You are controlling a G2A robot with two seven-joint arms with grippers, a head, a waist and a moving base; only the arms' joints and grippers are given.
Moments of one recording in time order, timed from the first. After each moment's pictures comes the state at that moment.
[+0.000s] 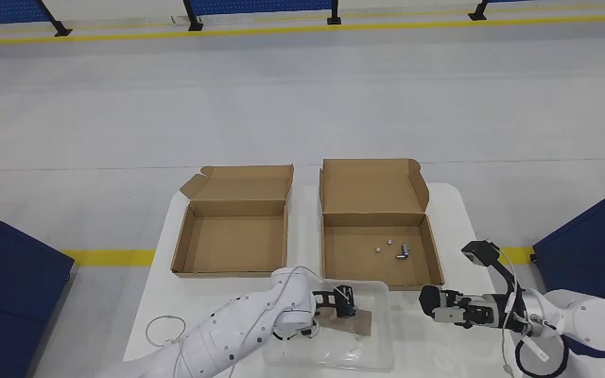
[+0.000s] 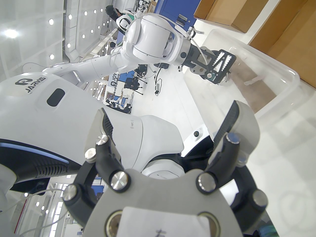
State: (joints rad) left arm 0.83 -1.30 -0.42 -1.51 1.02 -0.50 -1.32; right arm -1.74 -0.90 1.82 -1.86 0.46 -0.39 1.43
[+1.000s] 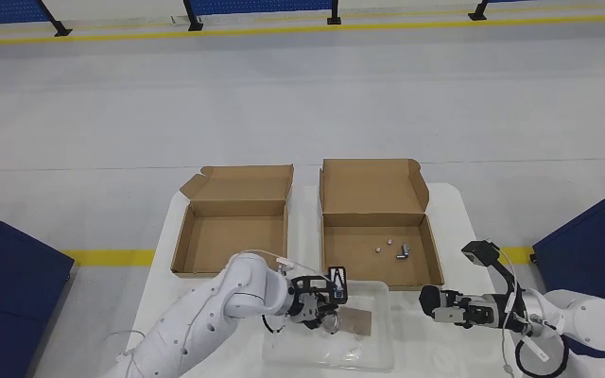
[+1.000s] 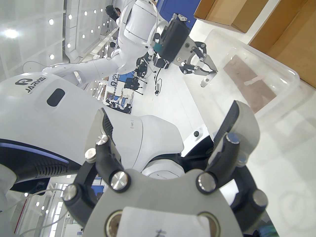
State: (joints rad) left arm 0.96 -1.13 -0.69 -1.62 0.85 -0.83 -0.83; right arm -1.74 -0.90 1.82 -1.86 0.46 -0.39 1.43
